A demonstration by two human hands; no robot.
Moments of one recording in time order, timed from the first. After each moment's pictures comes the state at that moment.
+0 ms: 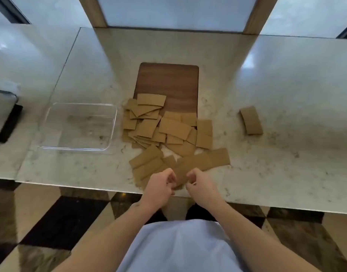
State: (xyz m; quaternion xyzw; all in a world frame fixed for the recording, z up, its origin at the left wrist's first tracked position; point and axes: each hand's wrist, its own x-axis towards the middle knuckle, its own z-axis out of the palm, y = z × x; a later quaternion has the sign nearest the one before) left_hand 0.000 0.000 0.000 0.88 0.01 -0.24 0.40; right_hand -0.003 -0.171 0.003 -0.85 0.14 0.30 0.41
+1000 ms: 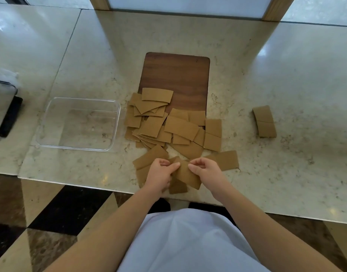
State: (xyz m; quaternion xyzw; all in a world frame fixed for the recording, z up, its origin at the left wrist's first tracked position) left_hand 0.049 -0.001 -0.013 0.66 0.35 -0.28 0.60; right_hand 0.055 -0.175 0.004 -0.72 0.23 0.31 0.57
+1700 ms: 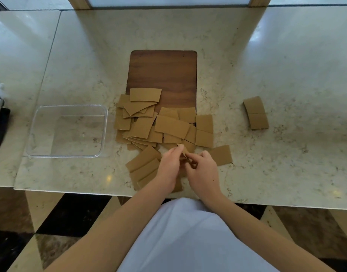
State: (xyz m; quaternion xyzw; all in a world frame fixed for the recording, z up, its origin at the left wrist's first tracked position) left_hand 0.078 -0.061 0.003 0.57 0.35 -0.27 0.69; right_hand 0.042 -0.167 0.017 -0.89 0.12 0.09 0.43
